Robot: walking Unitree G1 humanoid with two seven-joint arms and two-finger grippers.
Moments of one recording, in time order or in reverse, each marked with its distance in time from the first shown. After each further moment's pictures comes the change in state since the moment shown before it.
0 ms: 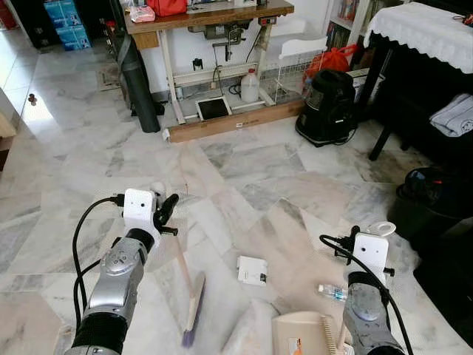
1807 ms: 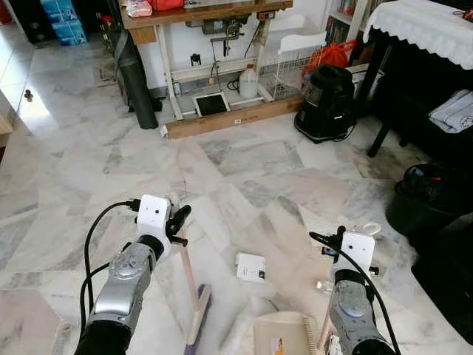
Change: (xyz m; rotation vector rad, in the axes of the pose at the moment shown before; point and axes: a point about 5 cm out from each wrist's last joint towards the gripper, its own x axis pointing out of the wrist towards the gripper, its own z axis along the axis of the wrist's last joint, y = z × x) left arm -0.004 -0.016 -0.004 0.051 0.069 -0.033; right arm -0.002 0.024 0.000 0.043 0.040 0.056
